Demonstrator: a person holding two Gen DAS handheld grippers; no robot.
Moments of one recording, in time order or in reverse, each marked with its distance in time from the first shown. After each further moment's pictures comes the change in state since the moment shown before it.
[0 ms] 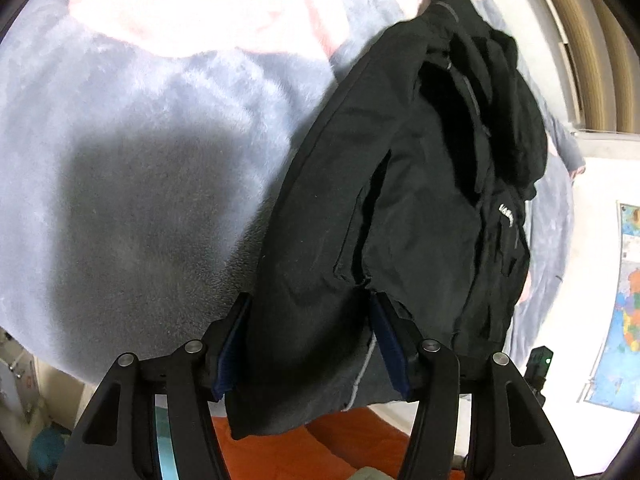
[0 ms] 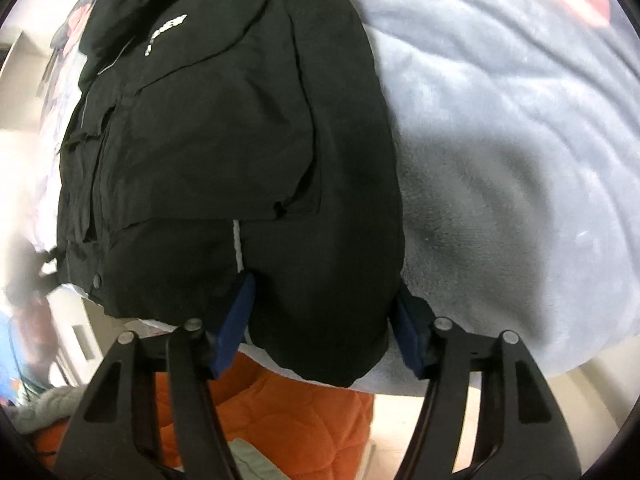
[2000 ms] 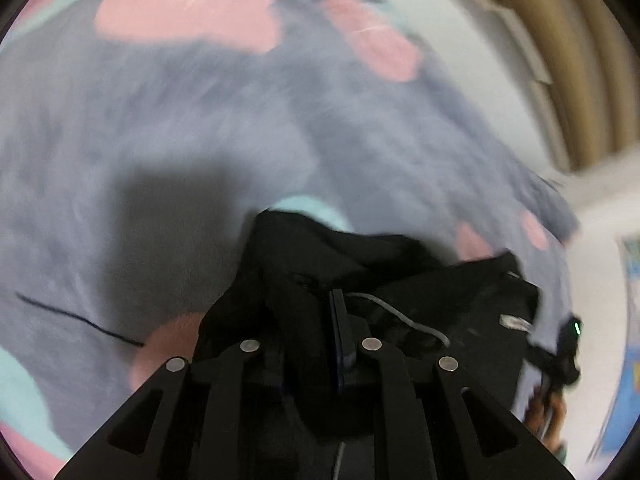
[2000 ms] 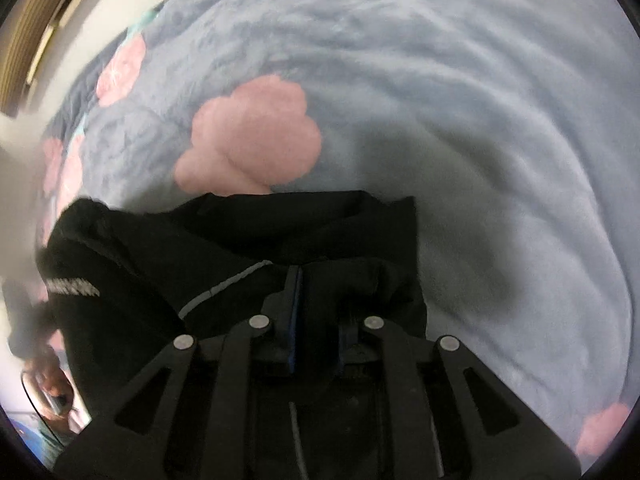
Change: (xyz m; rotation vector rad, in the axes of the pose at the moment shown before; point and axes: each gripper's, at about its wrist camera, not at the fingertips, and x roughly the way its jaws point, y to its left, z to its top) left arm 0.031 -0.250 0.383 0.308 -0.252 -0.043; right arm -0.065 0.086 0.425 0.019 -0.292 -0.005
